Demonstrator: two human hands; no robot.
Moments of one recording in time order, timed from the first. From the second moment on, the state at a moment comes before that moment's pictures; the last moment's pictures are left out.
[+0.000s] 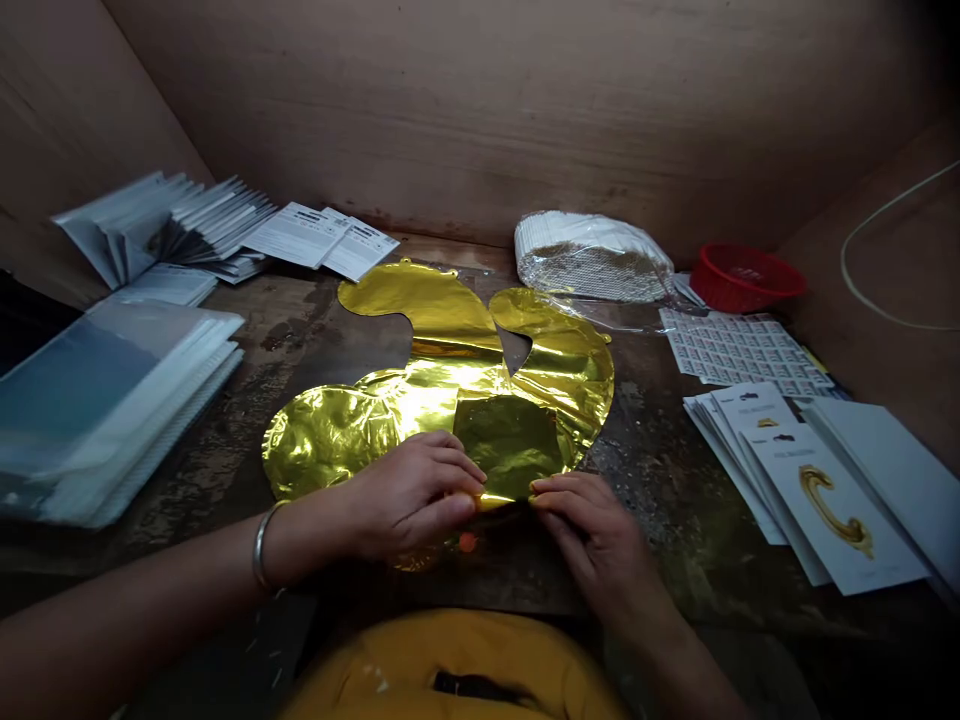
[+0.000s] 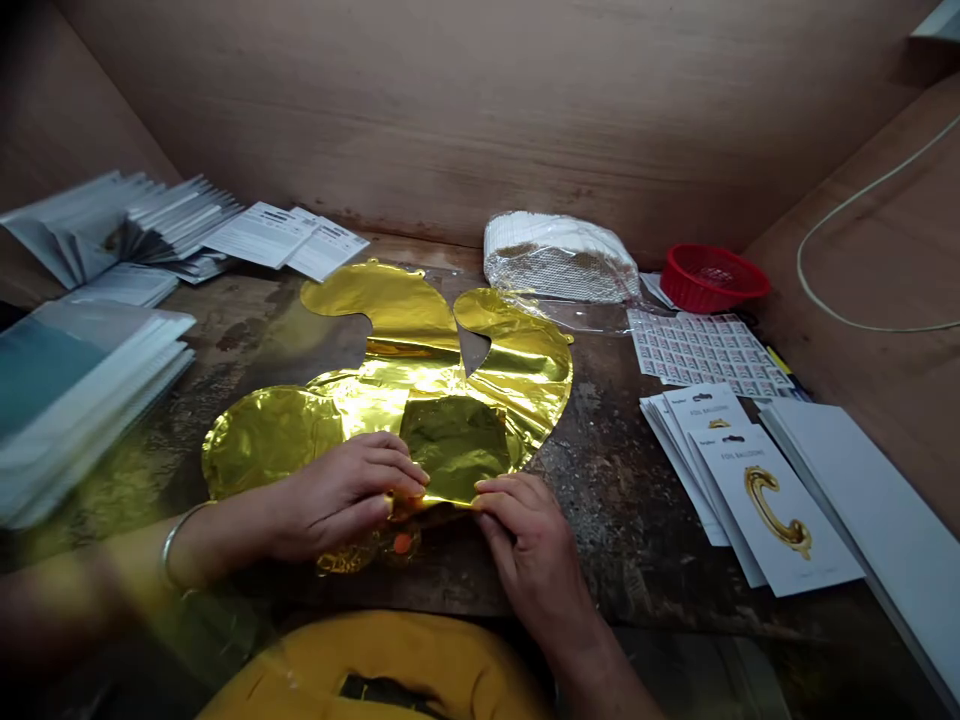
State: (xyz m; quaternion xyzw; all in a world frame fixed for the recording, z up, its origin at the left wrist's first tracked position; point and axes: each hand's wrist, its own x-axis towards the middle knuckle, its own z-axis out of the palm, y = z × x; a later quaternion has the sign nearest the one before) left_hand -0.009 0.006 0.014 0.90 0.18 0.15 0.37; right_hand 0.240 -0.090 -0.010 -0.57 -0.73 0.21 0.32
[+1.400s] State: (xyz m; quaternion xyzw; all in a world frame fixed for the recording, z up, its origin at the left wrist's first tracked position) left_hand -0.017 0.013 0.001 0.89 0.42 0.12 0.11; right_hand 0.217 -0.115 -0.032 -0.62 -0.78 -0.03 0.06
